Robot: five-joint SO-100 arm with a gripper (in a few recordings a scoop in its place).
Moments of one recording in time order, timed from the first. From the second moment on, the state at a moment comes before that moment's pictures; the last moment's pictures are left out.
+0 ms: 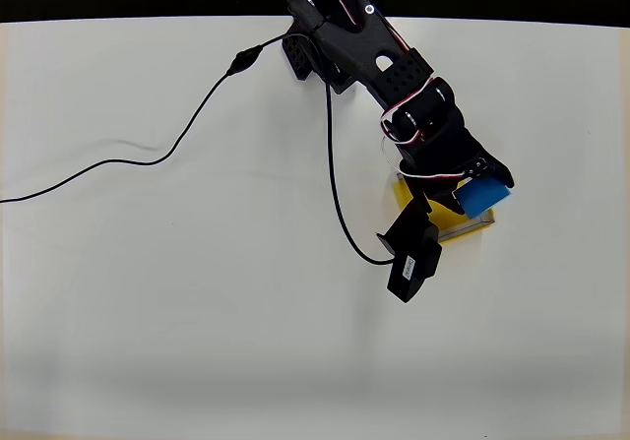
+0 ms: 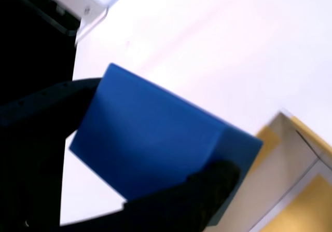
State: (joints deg) arm -46.3 123.0 124.2 45.1 -70.2
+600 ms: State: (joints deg) arm -39.1 113.6 125.3 44.5 -70.7
